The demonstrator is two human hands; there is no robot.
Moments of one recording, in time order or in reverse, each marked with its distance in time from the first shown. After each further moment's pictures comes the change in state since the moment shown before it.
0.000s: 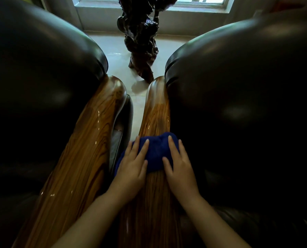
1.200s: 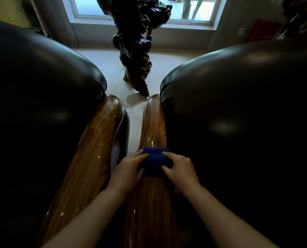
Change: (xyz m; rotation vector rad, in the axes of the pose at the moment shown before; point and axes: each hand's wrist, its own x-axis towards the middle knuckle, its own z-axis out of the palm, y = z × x) left_hand 0.028 0.016 -0.047 0.073 0.037 0.086; right_hand 0.045 -0.016 -0.032 -0.152 -0.117 0.082
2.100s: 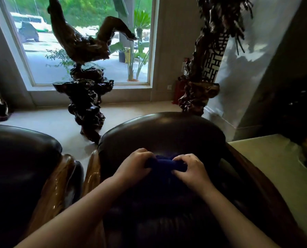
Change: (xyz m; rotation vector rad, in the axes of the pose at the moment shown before) left_hand -0.132 0.442 -0.135 -0.040 -0.047 0.528; right_hand -0.278 -0.020 -0.453 0.038 0.343 0.049
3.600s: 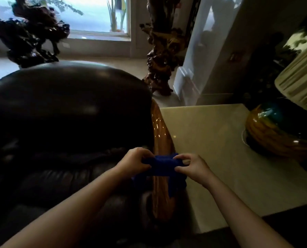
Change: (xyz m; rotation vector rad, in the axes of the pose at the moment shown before) left_hand 0.230 0.382 0.502 -0.188 -0.221 -0.320; right_hand -0.020 0.583 -0.373 0.271 -0.468 0.288
